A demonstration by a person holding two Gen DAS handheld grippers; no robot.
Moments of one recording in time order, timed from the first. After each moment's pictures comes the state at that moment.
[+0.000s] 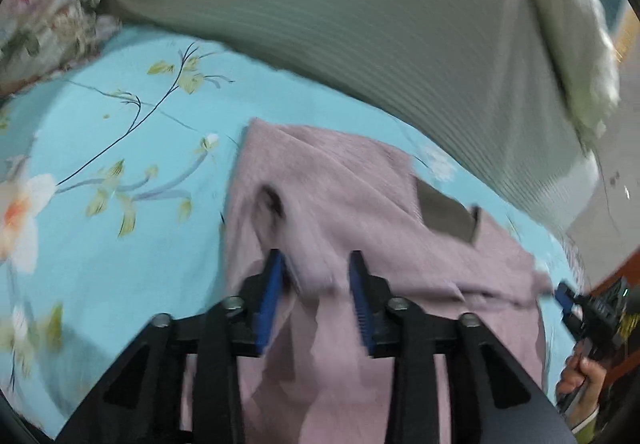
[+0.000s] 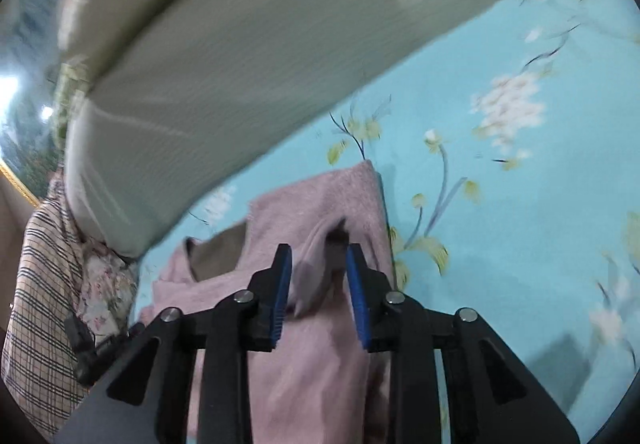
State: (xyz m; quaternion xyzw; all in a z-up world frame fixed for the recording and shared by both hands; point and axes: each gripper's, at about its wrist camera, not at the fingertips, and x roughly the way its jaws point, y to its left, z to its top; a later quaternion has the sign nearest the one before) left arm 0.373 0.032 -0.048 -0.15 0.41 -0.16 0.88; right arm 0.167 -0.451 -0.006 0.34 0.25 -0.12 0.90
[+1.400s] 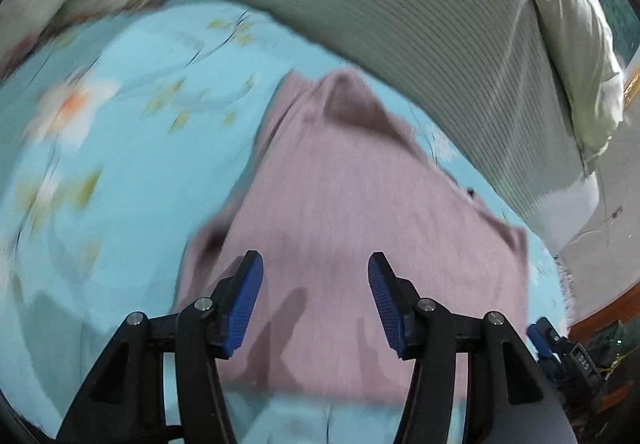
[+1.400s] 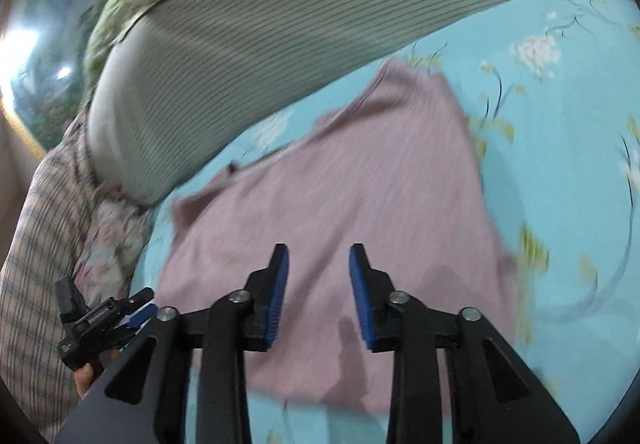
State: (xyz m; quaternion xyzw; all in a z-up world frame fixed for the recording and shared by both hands) left arm 0.286 0.042 -0.065 -0.22 0.44 -0.11 0.86; right arm 0.151 -0.333 -0.022 0.31 0.30 -0.10 0.90
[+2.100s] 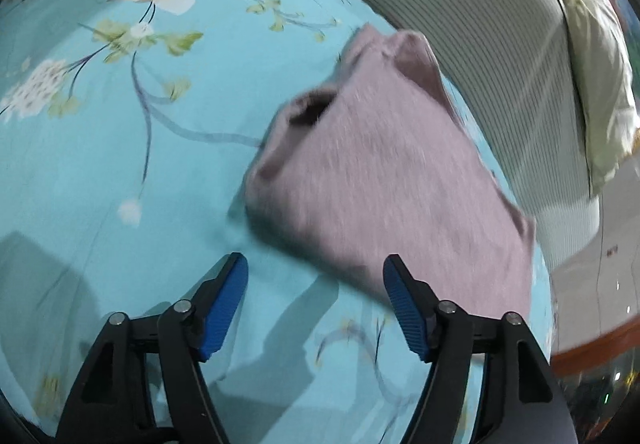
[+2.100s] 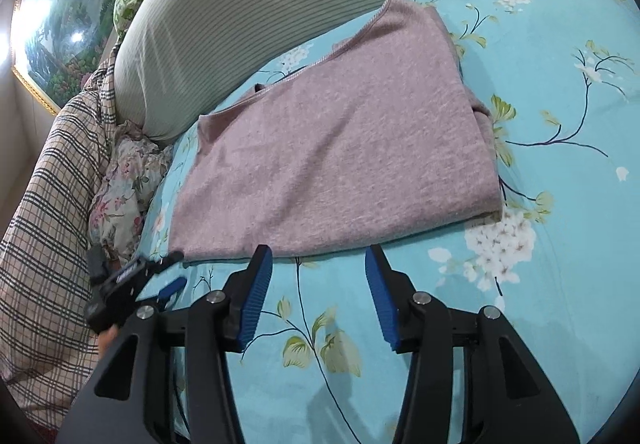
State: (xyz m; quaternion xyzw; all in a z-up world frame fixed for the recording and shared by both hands) left arm 0.234 0.073 -0.114 -0.30 0.45 -0.06 0.84; right arm 0.089 -0.287 -0.042 0.31 0.34 -0.07 0.88
